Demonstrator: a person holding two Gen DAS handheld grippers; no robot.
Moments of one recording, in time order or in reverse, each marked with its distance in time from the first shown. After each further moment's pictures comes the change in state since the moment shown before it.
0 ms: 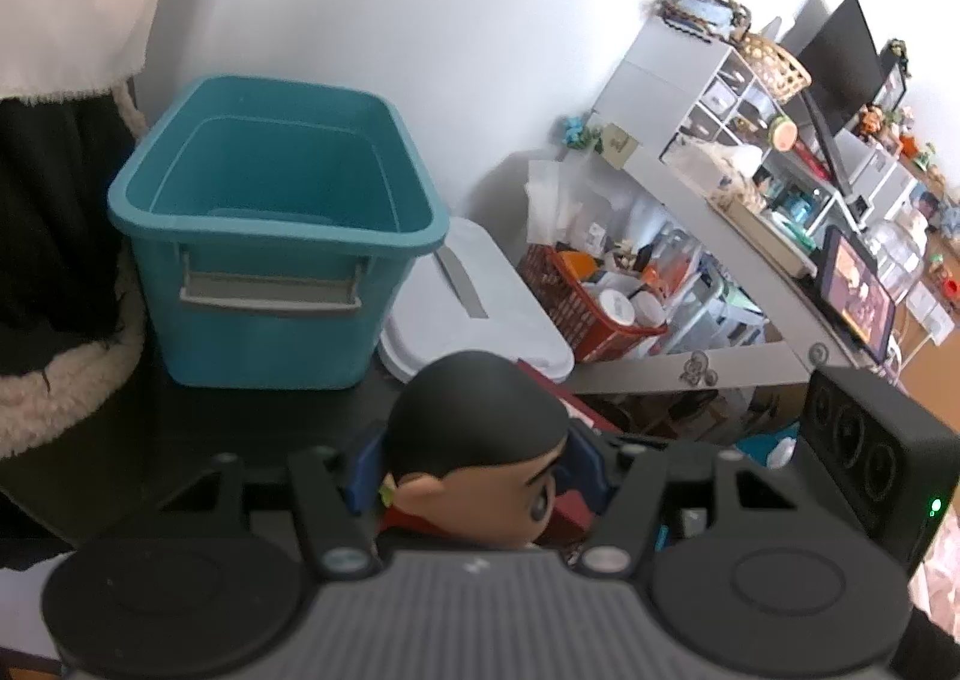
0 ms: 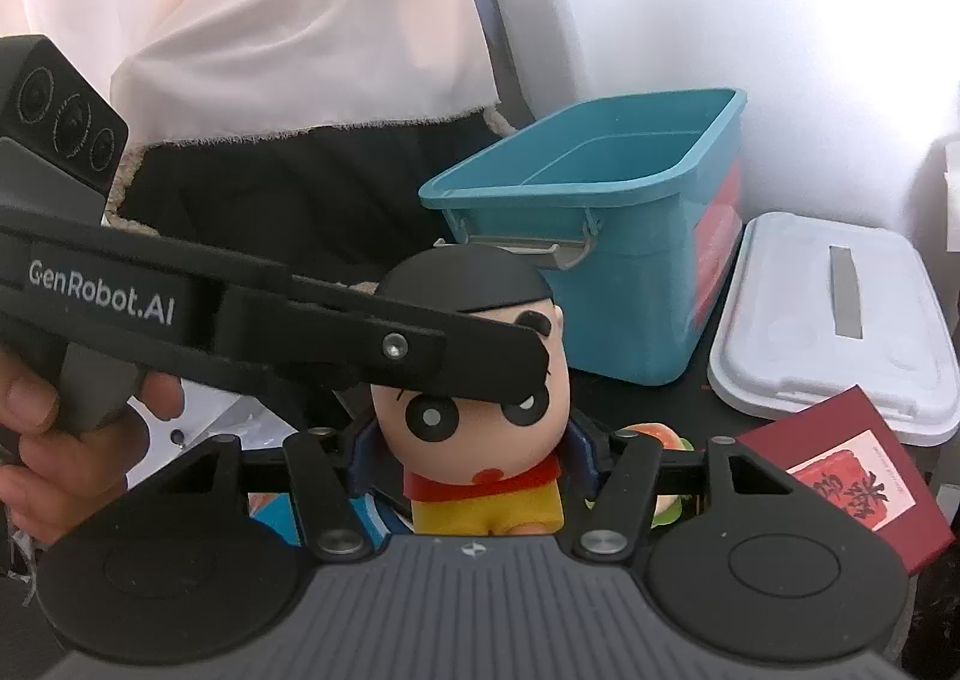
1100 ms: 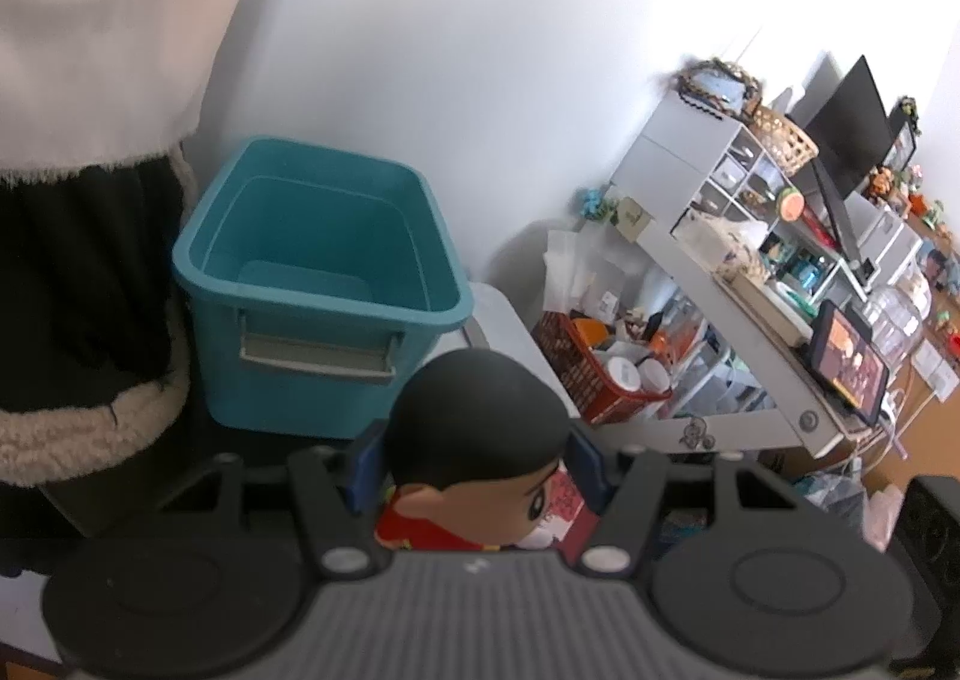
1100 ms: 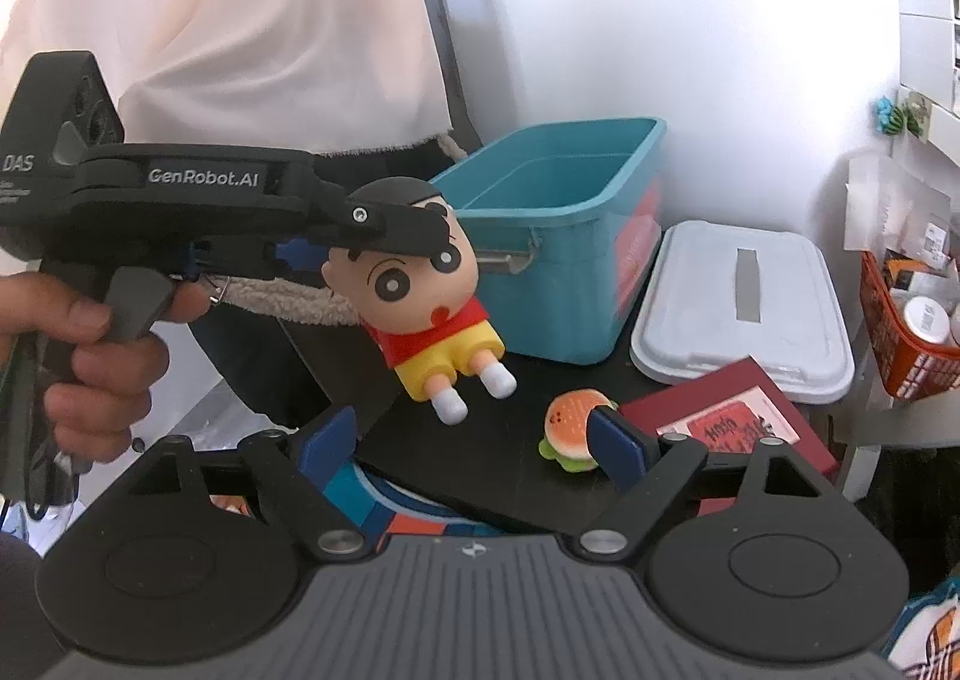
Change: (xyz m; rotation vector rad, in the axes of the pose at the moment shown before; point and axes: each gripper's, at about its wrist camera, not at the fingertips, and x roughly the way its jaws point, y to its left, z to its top) left arm -0.031 0.001 0.011 -0.056 -0.109 0.040; right arm -0.072 0.024 -0.008 0.023 -0.008 -0.148
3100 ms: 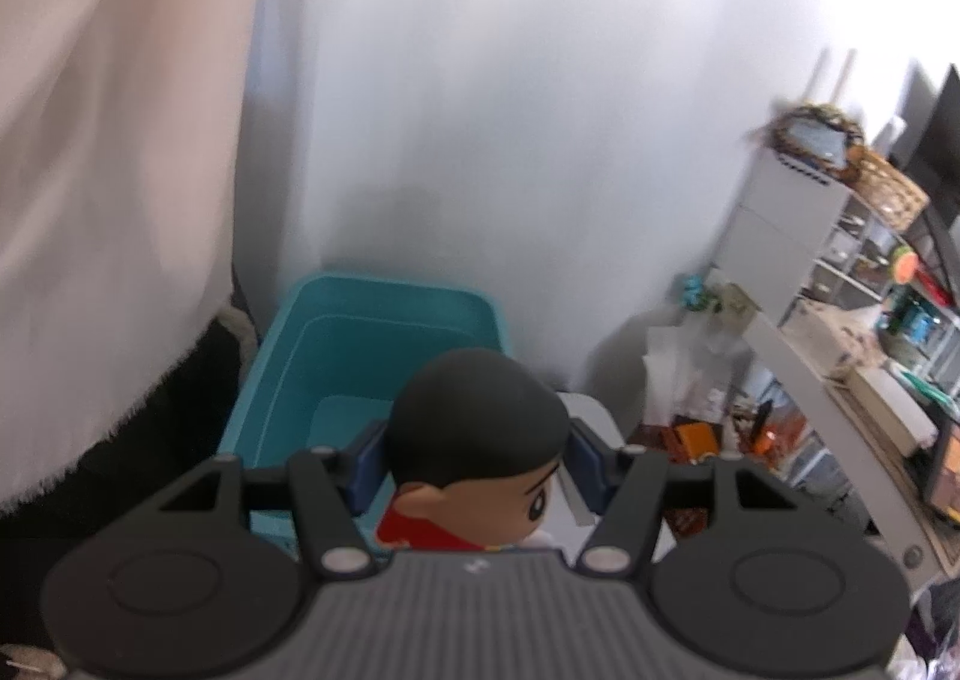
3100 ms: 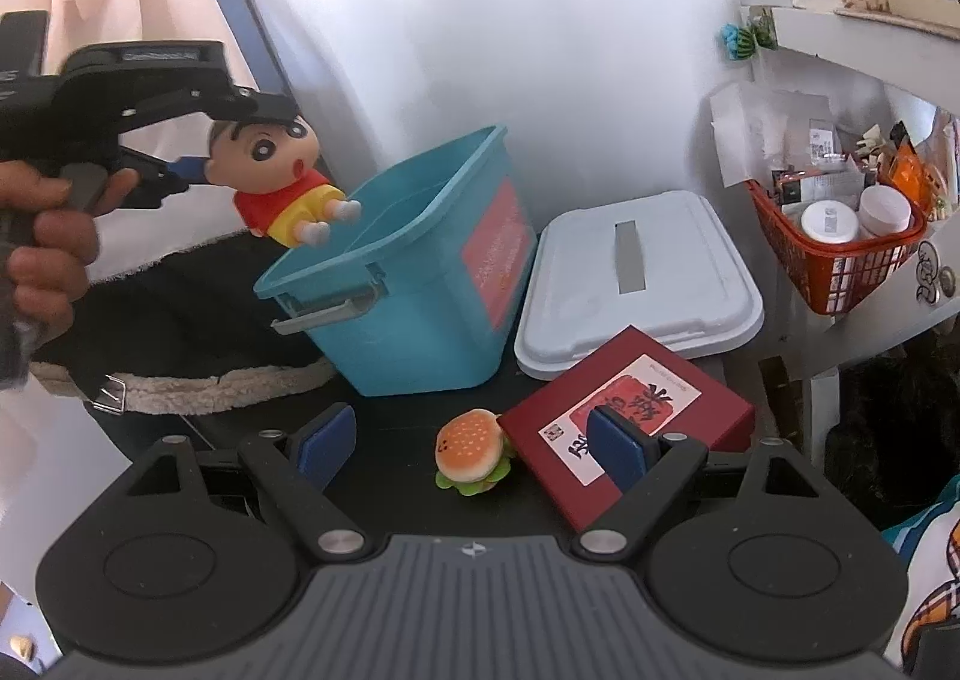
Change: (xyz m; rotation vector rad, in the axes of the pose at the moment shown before) left arm 0.049 -0.028 0.100 0.052 -0.083 0.265; right arm 0.012 -0.065 -0.019 0.281 -0.115 -0.096
